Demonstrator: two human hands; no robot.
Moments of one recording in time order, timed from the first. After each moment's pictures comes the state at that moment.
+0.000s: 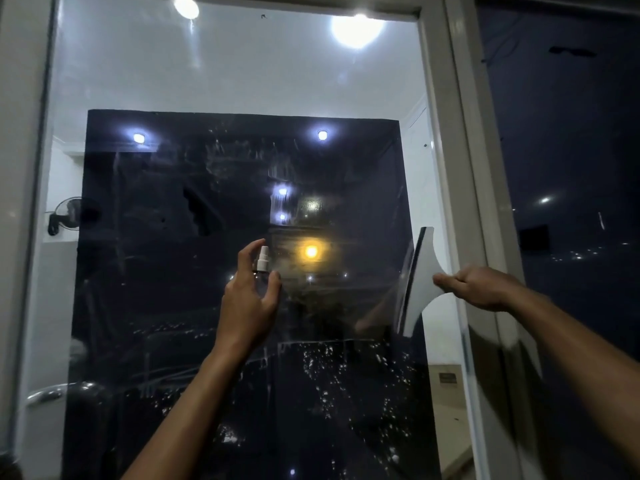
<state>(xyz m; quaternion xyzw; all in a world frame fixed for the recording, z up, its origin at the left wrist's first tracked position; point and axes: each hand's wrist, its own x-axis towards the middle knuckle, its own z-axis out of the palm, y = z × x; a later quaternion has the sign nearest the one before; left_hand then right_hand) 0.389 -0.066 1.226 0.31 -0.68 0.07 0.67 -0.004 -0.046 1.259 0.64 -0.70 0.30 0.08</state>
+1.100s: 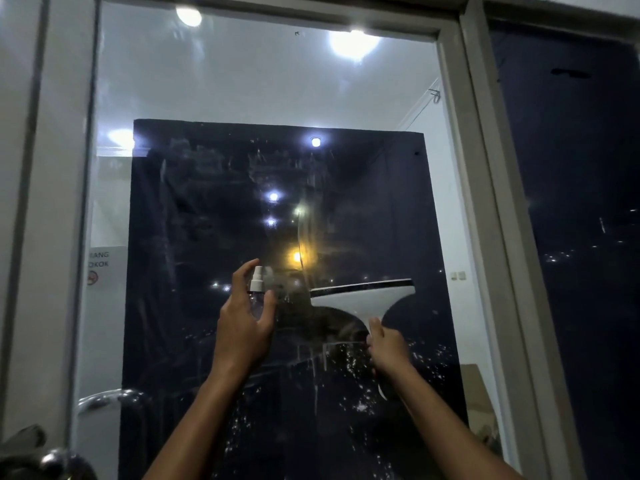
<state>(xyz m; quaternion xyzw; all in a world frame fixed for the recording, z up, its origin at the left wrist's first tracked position) 0.484 -0.069 1.210 0.30 -0.68 0.04 0.67 0.244 -0.096 1.160 0.52 -0.58 0.61 -0.15</state>
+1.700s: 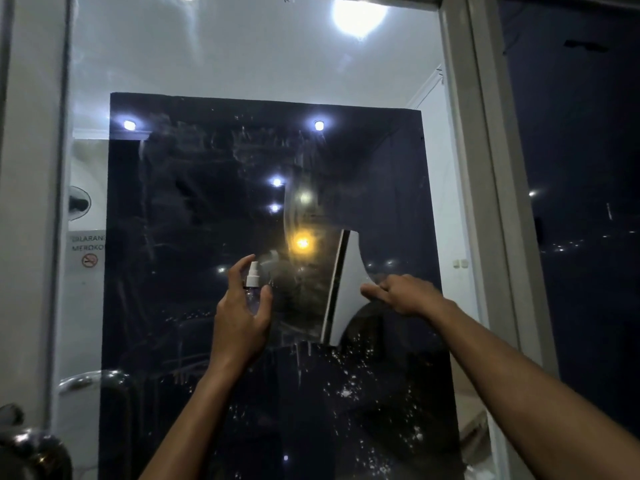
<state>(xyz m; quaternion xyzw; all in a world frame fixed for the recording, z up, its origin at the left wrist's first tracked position) 0.456 -0.080 1.189 0.32 -0.67 0.02 0.68 0.148 -0.107 1.234 0.69 -0.66 0.25 0.14</state>
